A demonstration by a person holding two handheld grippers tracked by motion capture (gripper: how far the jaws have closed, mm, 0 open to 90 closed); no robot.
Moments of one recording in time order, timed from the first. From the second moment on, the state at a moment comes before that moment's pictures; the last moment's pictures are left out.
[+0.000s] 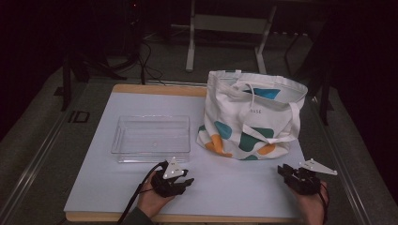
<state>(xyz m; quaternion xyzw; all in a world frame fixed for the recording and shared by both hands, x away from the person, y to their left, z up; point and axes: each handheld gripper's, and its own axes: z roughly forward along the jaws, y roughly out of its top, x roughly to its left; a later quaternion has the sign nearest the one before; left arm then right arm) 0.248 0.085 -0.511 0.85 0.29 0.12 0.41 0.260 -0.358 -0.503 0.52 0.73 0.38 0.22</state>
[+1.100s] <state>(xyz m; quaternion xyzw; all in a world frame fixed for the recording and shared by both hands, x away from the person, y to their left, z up) 0.280 0.086 -0.445 0.84 0.27 0.16 0.43 0.300 -0.377 -0.451 0.54 0.70 0.38 0.26</state>
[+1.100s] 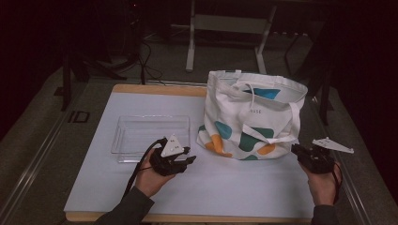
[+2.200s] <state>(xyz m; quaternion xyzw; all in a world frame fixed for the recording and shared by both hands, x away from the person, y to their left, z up) 0.340 0.087 -0.419 0.84 0.28 0.17 0.43 0.357 -0.378 -0.407 0.56 0.68 0.43 0.20</state>
